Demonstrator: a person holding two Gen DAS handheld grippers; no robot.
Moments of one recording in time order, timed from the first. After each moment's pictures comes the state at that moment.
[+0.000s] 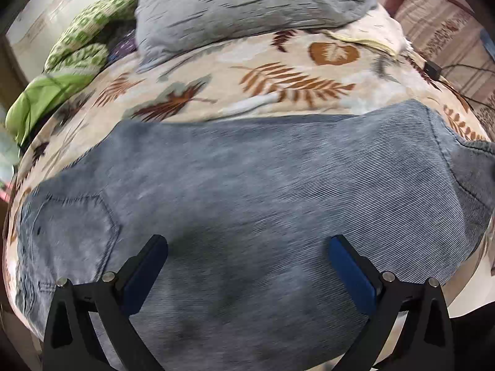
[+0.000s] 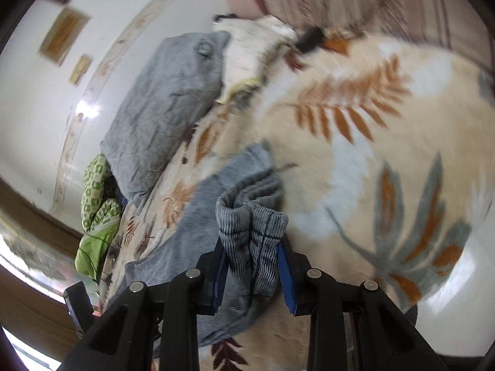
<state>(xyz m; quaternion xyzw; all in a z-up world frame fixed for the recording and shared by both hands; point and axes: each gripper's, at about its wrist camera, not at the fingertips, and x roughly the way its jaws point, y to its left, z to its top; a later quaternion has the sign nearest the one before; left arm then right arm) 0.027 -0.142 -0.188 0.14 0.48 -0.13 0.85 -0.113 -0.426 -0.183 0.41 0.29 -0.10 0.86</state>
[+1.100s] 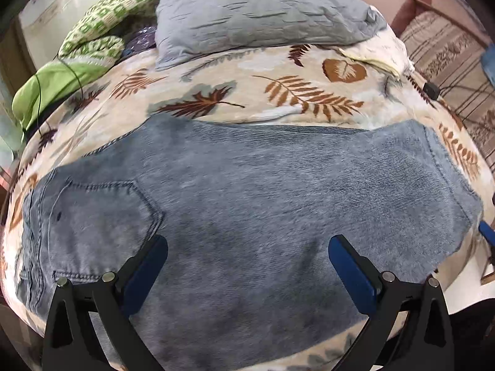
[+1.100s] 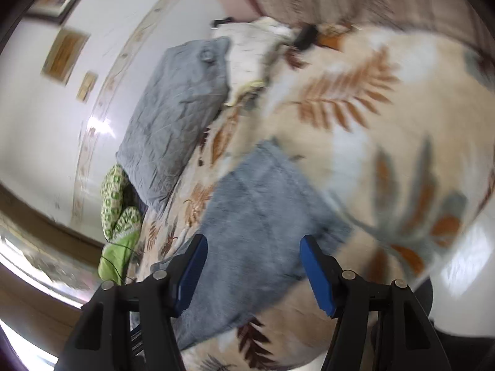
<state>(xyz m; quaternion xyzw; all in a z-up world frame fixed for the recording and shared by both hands) 0.019 -0.107 -0.174 0.12 0.47 -0.14 0.86 -0.153 -0.448 -0.199 0.51 0.29 -0.09 0.80</state>
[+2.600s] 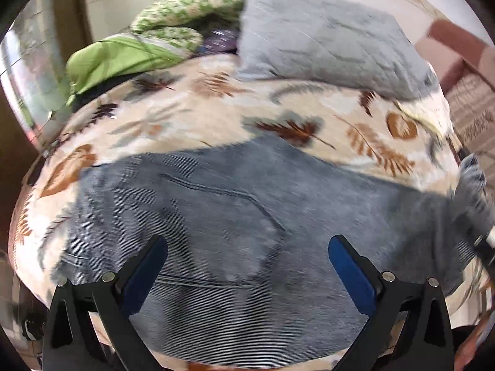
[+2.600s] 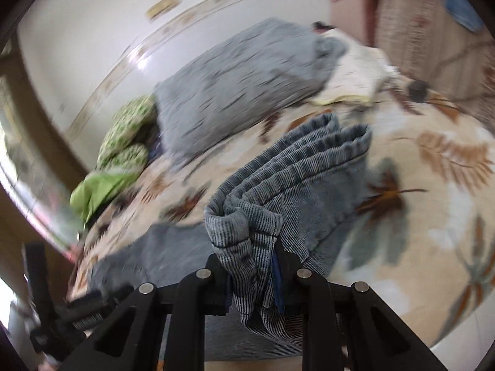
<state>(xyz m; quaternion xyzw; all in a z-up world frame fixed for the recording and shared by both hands) 0.034 0.010 -0.127 0.02 0.44 -0.05 0.89 -0.039 -0.273 -0.137 0.25 0.32 -0.03 0.91</state>
